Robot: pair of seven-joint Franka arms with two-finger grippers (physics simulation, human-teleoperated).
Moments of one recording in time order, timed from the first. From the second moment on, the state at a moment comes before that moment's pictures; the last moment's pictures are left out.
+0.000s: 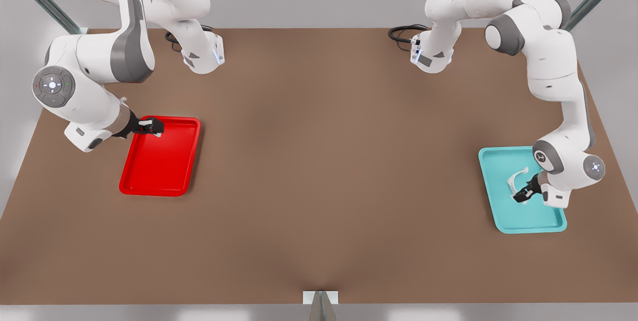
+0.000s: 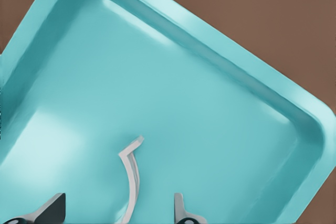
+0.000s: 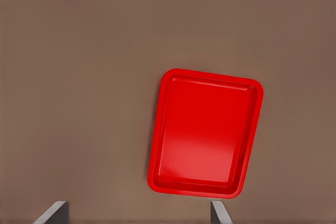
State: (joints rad) left arm 0.17 0.73 0.23 -1.66 -0.22 2.33 -0.12; right arm 0.16 0.15 -0.06 -1.50 -0.05 1.48 0.02
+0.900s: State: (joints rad) left arm 0.17 0.76 0.23 -1.68 -0.19 2.40 -0.16; right arm 0.17 0.15 -0.05 -1.53 -0.06 1.49 0.02
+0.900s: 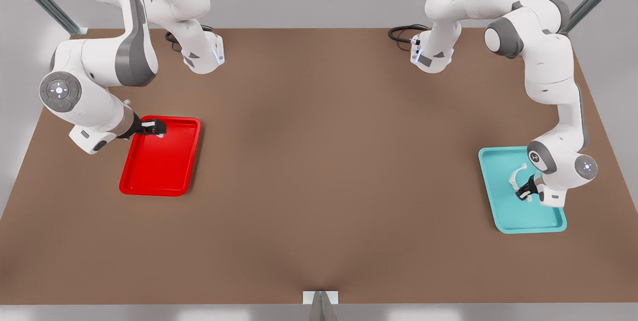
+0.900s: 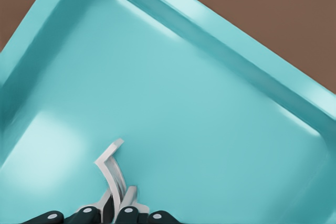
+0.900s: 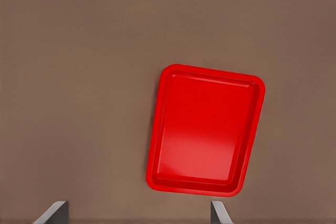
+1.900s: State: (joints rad) left arm -0.26 0.51 0.12 -1.67 -0.20 2.06 -0.48; right arm 0.17 0.15 -0.05 -1.54 -0.06 1.49 0.02
